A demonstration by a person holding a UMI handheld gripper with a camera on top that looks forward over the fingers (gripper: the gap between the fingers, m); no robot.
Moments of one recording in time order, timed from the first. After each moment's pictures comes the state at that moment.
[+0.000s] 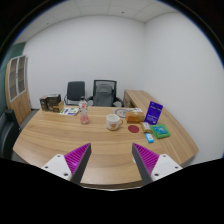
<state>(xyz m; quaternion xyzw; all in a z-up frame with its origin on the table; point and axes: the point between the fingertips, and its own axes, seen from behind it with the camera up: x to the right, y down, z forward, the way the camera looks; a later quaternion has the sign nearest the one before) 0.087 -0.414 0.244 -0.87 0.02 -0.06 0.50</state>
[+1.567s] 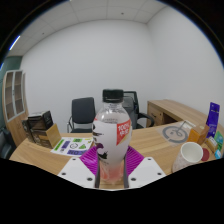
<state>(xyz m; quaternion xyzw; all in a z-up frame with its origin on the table) -0.074 0.049 0.095 -0.80 0.04 0.02 0.60</state>
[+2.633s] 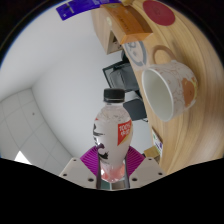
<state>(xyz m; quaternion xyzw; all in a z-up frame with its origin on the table) 0.032 -0.017 0.220 -0.48 0.48 0.68 0.28</state>
